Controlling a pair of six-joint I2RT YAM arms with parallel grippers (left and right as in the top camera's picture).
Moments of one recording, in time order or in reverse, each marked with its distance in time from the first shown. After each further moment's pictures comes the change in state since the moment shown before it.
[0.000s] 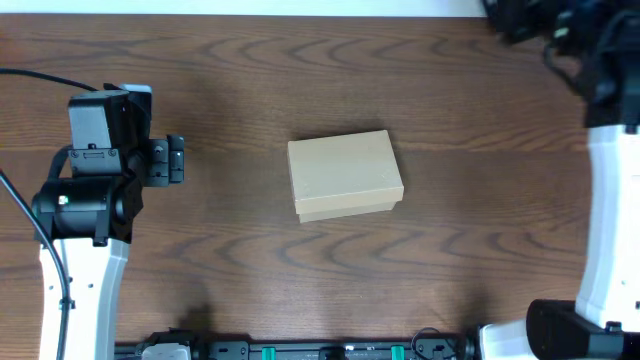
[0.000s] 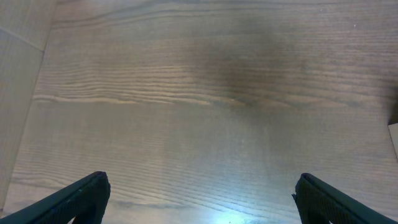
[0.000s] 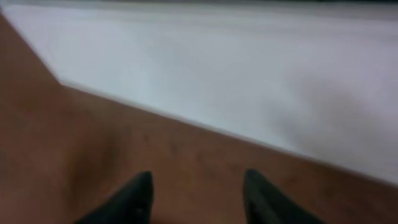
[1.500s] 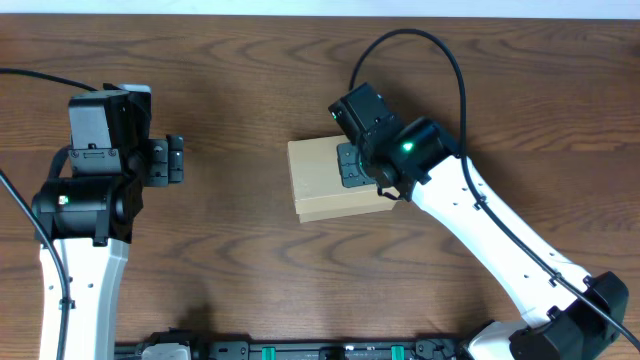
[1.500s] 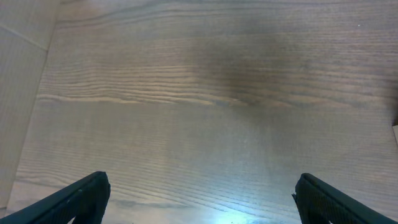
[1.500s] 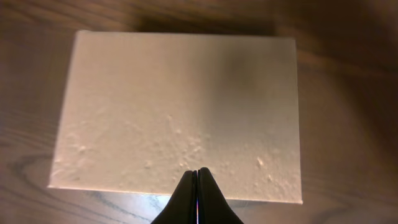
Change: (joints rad) left arm 0.001 0.000 0.000 0.000 -0.011 0.000; right arm 0.652 -0.012 -0.535 -0.237 0.626 0.541
